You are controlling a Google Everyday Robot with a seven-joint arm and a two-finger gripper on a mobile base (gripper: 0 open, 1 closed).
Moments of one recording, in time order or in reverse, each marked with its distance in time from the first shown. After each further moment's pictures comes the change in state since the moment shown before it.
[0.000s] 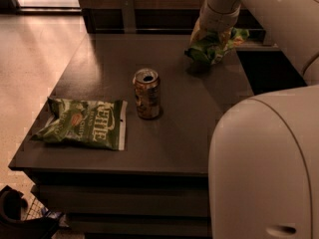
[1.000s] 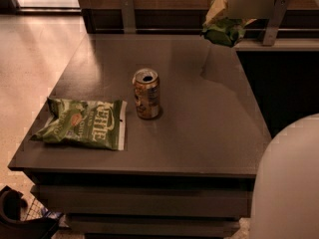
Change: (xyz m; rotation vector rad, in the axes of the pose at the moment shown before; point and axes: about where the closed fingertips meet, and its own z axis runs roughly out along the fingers) arm -0.013 -0.029 -0.083 -0.147 -0.144 -0.176
